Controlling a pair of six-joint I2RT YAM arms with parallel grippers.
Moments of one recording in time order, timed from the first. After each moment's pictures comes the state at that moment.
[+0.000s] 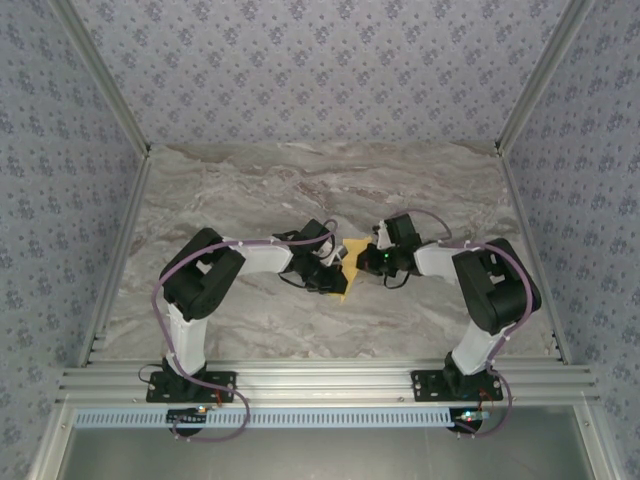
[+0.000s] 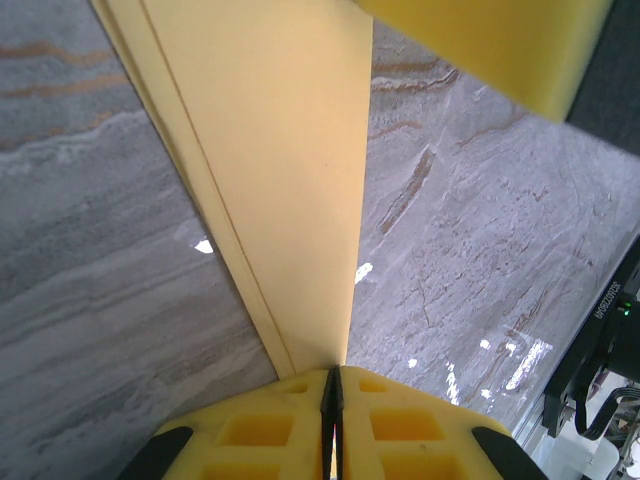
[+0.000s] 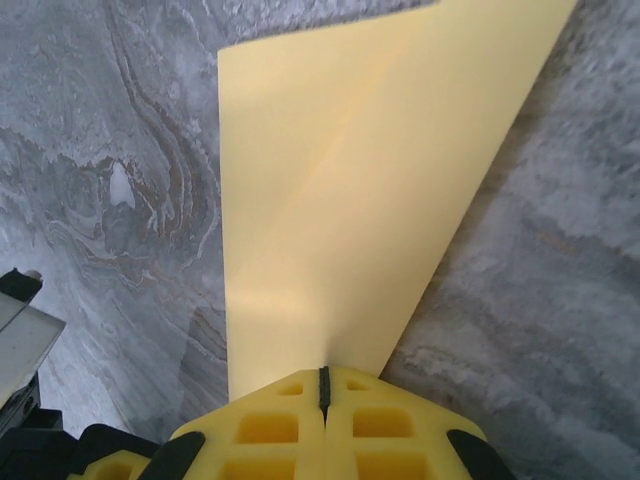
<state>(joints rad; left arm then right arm) -0.78 1.98 1.11 -0.27 0.63 -0.57 0.37 1.72 0.75 0.00 -0.49 0.59</state>
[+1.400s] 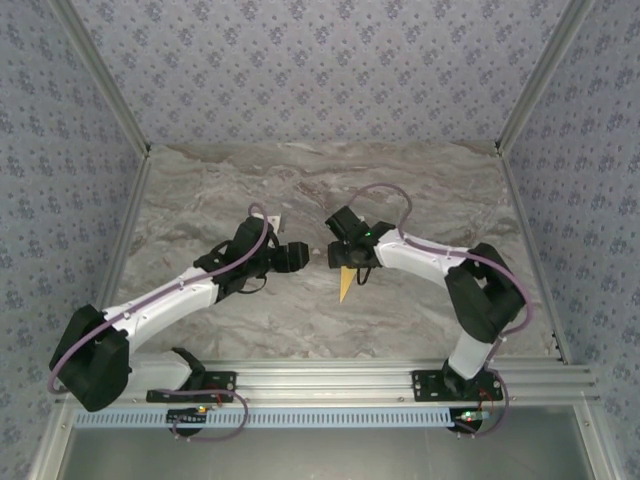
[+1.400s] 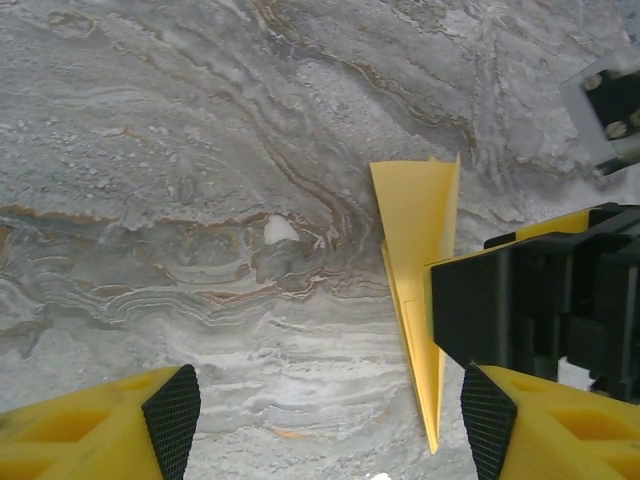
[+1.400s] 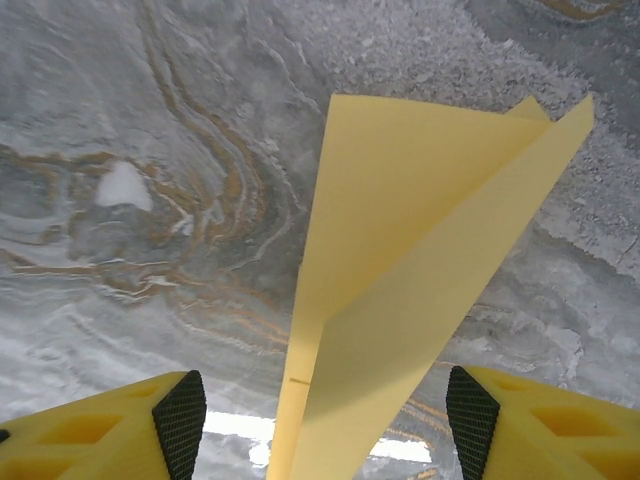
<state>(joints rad) -0.69 1.24 0.75 -0.19 0.03 -0.61 0.74 1.74 1.14 -0.57 0.20 0.60</state>
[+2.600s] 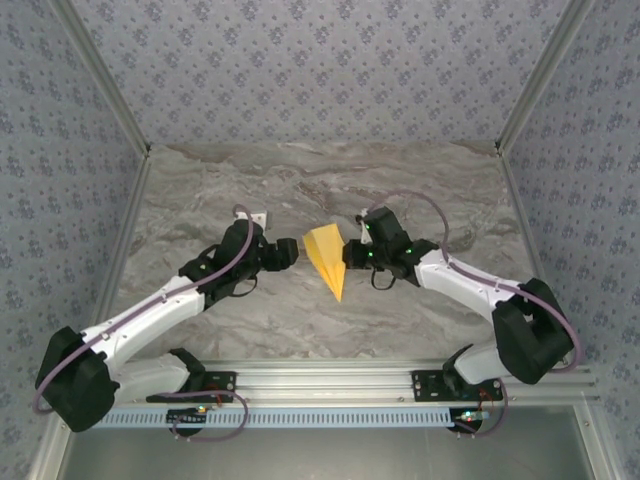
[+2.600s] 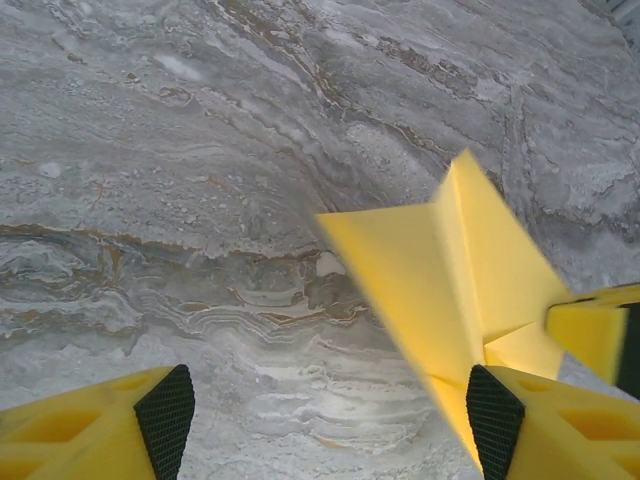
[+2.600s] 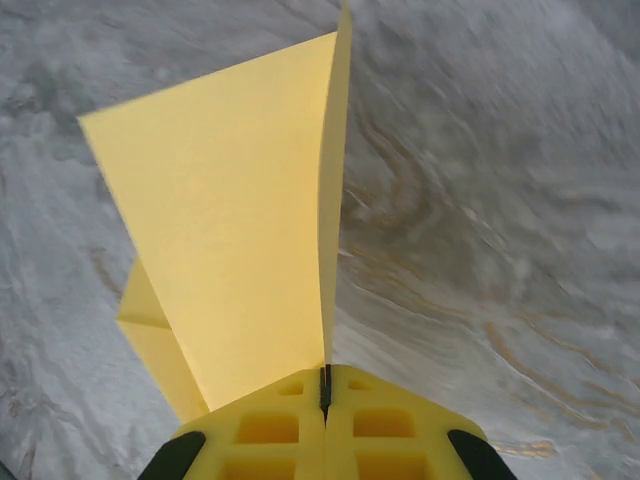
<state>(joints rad) -0.69 1.12 0.74 -0.27 -0.10 -0.61 0.60 1.42 0.80 -0.20 -0.21 0.61</state>
